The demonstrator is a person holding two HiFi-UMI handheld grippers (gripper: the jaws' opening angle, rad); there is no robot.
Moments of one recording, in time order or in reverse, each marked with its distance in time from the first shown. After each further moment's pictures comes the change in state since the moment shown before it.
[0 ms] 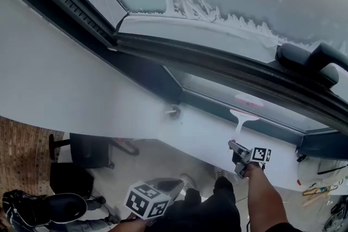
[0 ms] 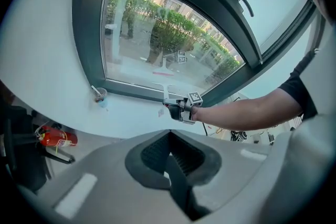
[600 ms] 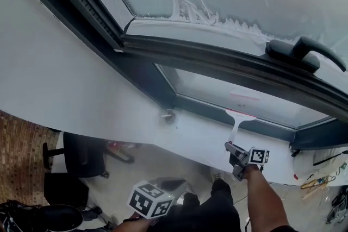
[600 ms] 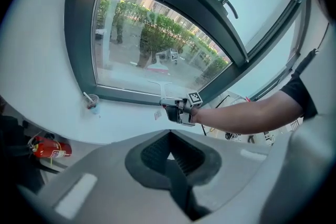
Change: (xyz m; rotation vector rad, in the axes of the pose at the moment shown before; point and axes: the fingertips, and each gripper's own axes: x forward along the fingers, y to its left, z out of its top) left arm -0.014 -0.014 -0.003 0.085 -0.041 -0.080; right arm -0.018 0.059 -0.012 -0.035 -0.062 0.028
